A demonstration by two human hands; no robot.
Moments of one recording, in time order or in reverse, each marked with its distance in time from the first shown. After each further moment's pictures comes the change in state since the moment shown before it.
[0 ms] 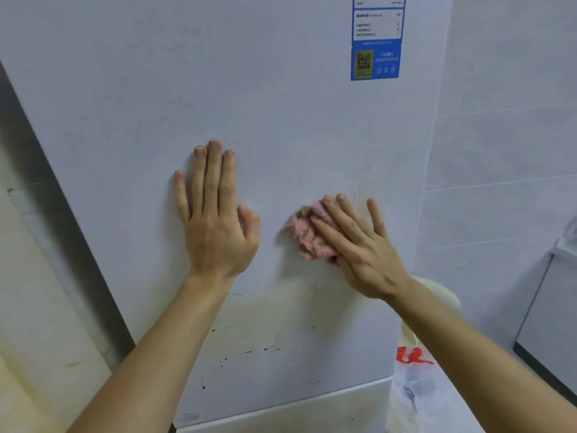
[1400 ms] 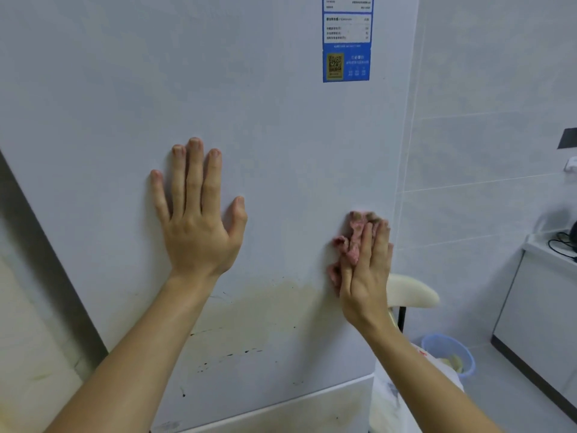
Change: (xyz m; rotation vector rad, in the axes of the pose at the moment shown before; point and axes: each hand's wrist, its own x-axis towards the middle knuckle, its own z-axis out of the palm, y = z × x) left_hand -0.001 0.001 0.011 0.072 0.007 0.025; right_hand -0.070 -0.021 0.036 0.296 0.151 0.764
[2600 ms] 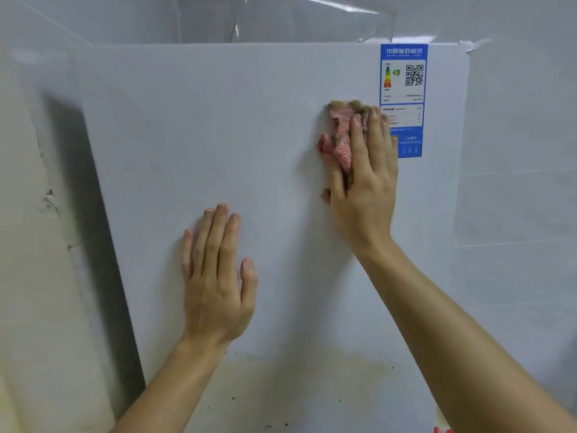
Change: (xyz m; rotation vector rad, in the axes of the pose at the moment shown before) left_hand 0.009 -0.044 -0.030 -0.120 -0.034 -0.007; right_hand 0.209 -0.181 -0.002 0.090 0.427 -0.340
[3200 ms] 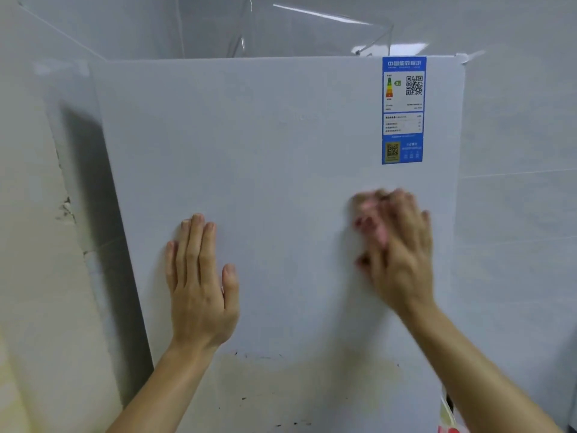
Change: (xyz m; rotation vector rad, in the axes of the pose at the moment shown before) left_hand -0.009 -0.029 -0.015 -0.016 -0.023 -0.085; right_hand -0.086 0.054 -0.058 -0.145 -0.138 -0.156
